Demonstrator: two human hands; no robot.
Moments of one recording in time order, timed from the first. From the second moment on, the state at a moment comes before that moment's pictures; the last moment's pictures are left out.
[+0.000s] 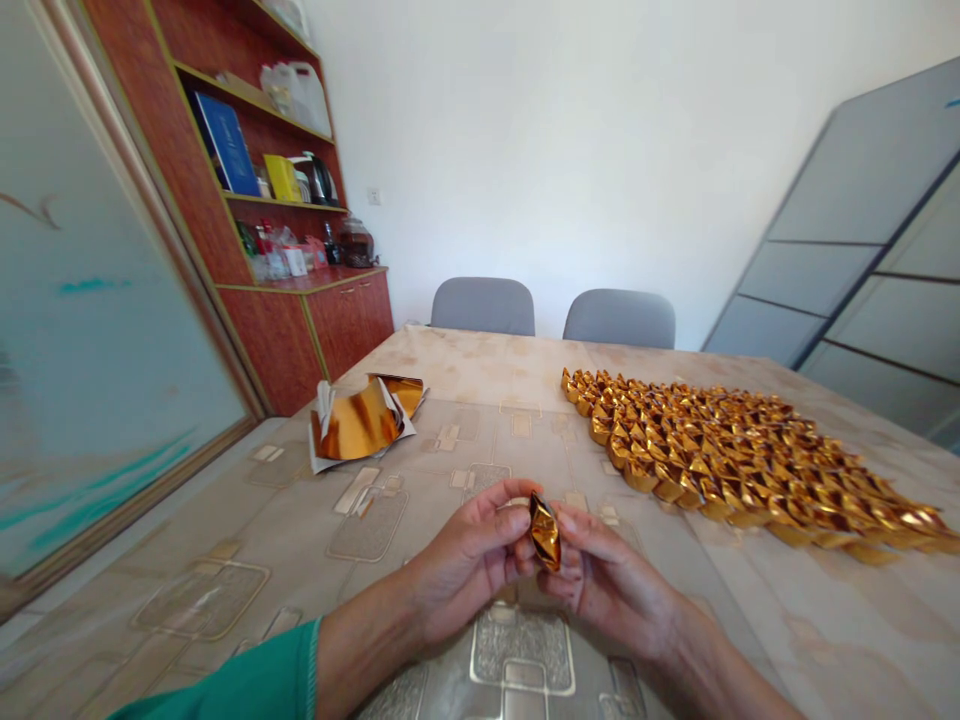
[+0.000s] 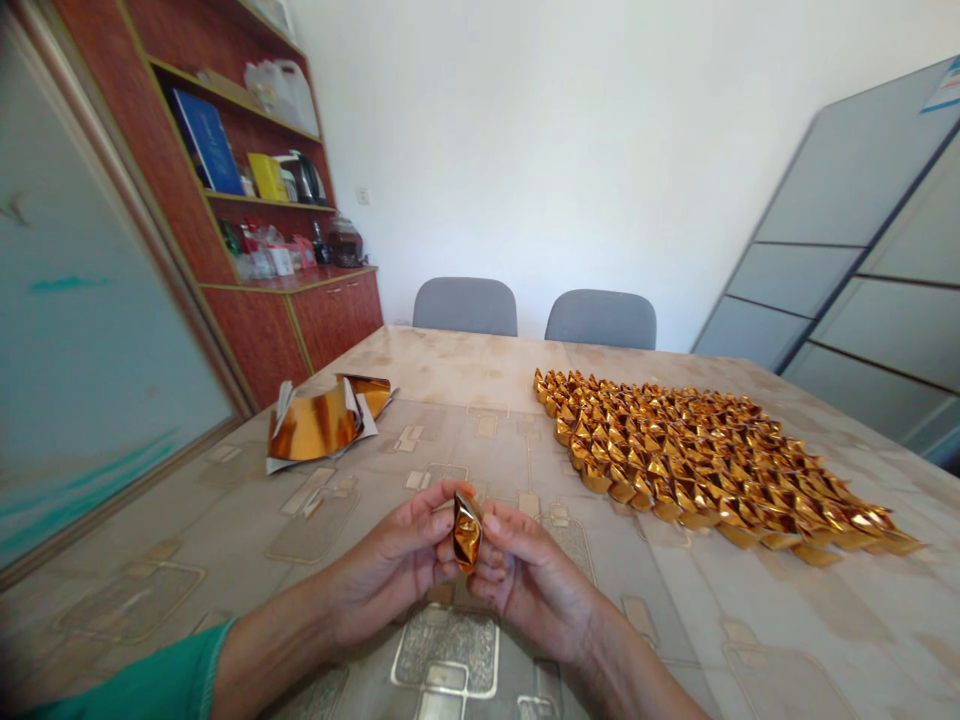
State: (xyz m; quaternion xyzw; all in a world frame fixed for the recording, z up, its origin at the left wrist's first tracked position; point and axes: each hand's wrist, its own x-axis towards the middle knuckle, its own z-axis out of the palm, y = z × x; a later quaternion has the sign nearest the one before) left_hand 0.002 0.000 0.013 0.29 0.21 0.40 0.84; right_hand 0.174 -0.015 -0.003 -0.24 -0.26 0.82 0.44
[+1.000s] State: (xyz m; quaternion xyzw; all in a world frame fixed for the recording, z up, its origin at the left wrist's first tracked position) left_hand 0.003 -0.002 0.018 0.39 0.32 0.39 0.77; right_hand 0.172 -0.014 -0.005 -0.27 -0.26 0.83 0.43
